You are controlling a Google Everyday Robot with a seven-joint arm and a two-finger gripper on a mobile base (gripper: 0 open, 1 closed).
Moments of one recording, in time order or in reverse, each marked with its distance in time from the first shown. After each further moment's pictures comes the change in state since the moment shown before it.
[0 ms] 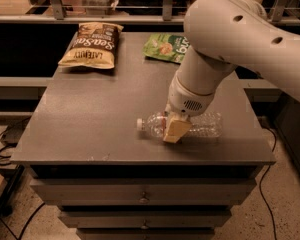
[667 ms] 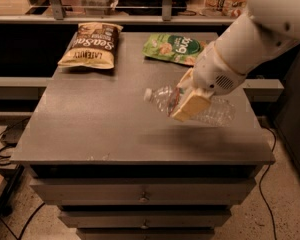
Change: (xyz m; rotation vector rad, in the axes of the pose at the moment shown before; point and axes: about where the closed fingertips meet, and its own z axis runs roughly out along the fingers) arm -0.005 -0.015 -0.065 0.053 -0.283 0.012
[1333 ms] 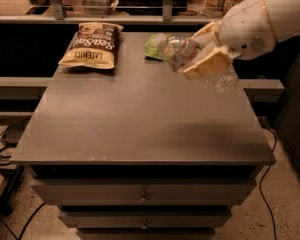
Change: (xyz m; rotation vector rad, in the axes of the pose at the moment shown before) arm -0.039 -0.038 -0.086 0.127 -0.350 -0.111
